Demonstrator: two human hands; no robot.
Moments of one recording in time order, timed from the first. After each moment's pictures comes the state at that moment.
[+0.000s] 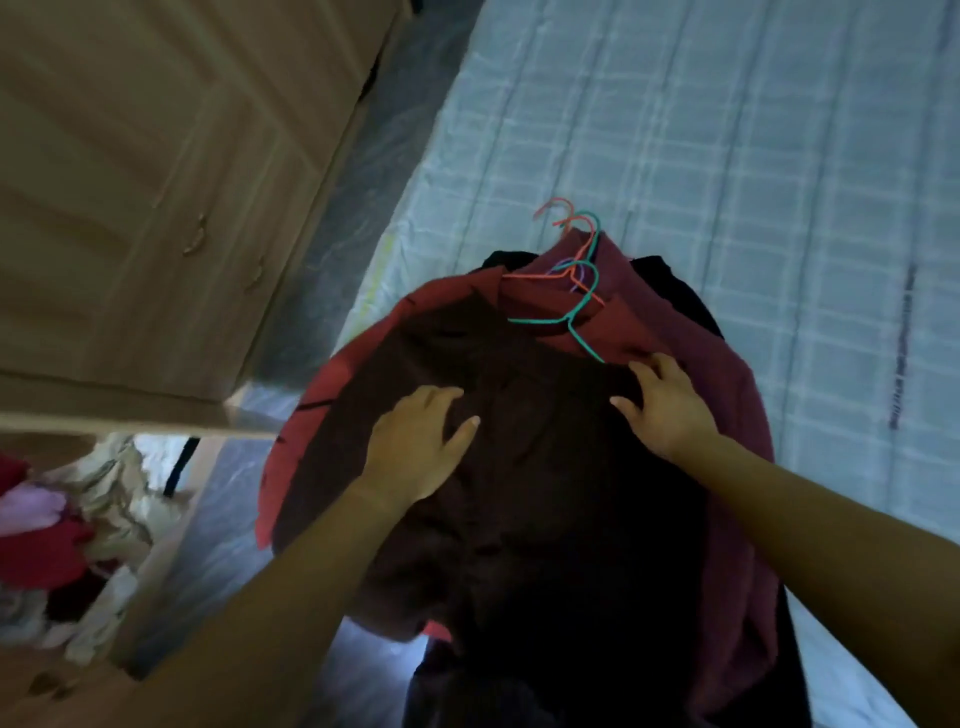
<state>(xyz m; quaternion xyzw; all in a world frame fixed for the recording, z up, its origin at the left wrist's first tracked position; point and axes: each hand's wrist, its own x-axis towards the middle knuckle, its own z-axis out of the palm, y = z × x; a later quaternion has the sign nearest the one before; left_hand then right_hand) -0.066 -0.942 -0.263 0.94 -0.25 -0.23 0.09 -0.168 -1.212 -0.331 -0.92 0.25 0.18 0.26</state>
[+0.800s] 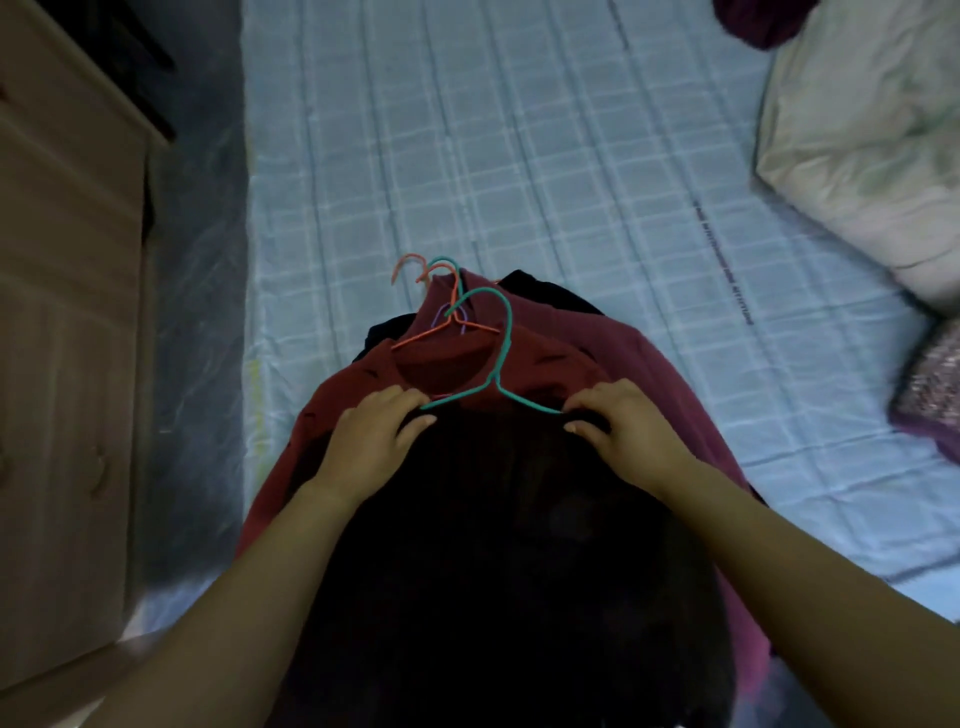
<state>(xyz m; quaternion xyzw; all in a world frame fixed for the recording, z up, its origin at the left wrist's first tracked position) 0.048 -0.994 -0.309 0.79 -0.55 -0.20 0.16 -0.201 -1.169 -0.297 -0.90 0.30 -0.03 0.31</state>
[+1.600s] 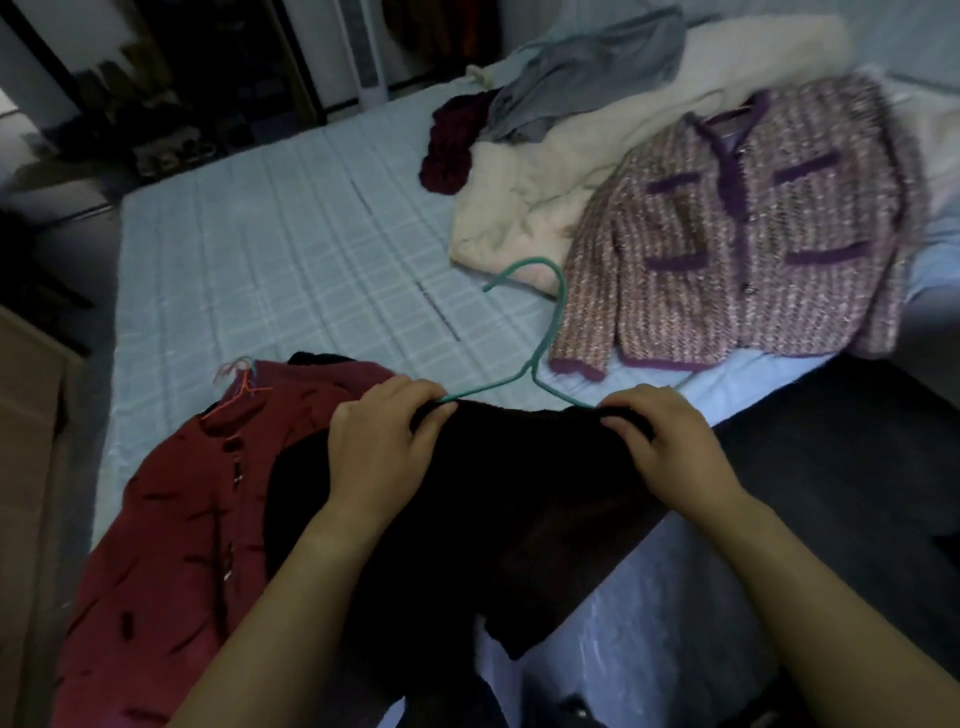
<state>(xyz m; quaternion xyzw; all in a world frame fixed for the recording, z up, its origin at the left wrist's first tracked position) -0.432 -1.018 -0.076 0.71 -0.64 -0.01 0.28 -0.693 -1.105 -0.124 -0.83 0.43 -0.30 0.20</state>
